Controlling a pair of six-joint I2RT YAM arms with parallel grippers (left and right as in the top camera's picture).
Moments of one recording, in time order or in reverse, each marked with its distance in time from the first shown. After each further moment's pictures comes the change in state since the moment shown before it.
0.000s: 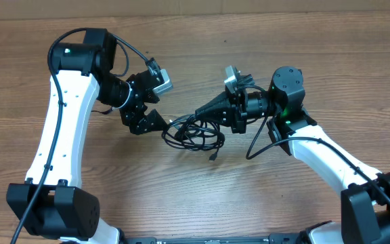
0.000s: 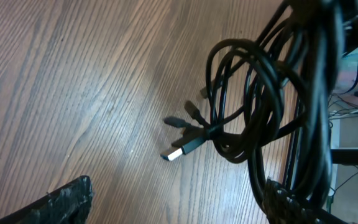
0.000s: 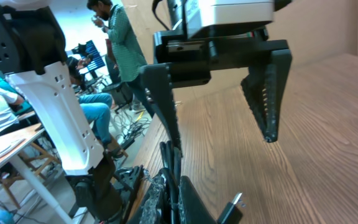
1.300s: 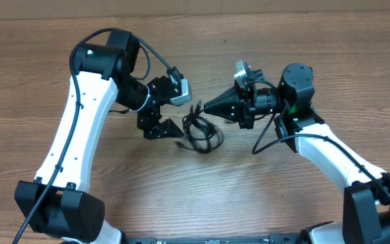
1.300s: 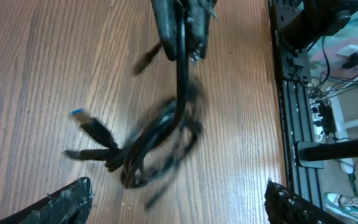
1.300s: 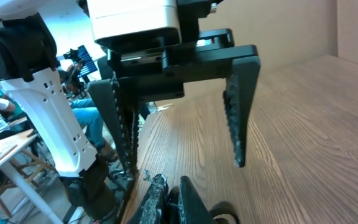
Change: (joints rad) left arm -0.126 0.000 0.000 0.015 0.085 0.149; right arm -0.063 0.000 0.000 0.000 -0.035 0.005
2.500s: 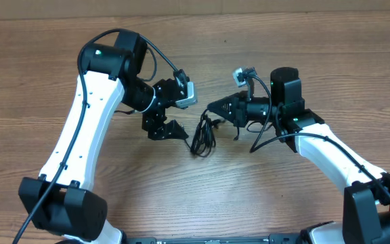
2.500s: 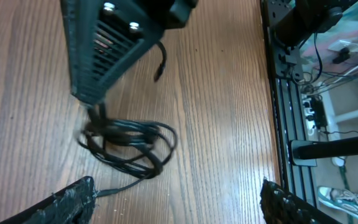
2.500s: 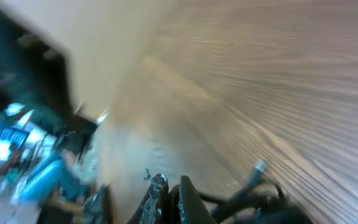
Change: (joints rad) left arm -0.027 0.016 0.000 -0.007 0.000 -0.005; right arm 0.000 0.000 0.000 -0.546 0.406 0.048
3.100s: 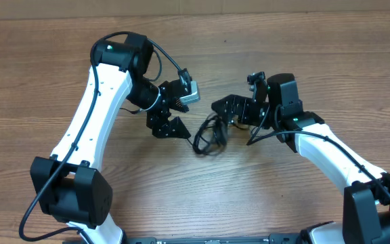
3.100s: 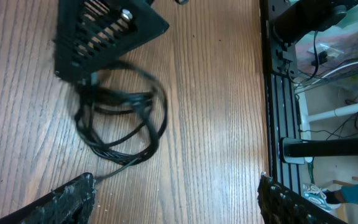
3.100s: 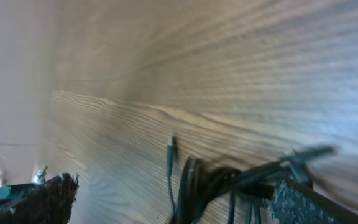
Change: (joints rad) left arm -0.004 0.087 0.000 -0.001 -0.001 -0.045; right arm 0.000 0.000 0.000 -0.237 0.373 0.172
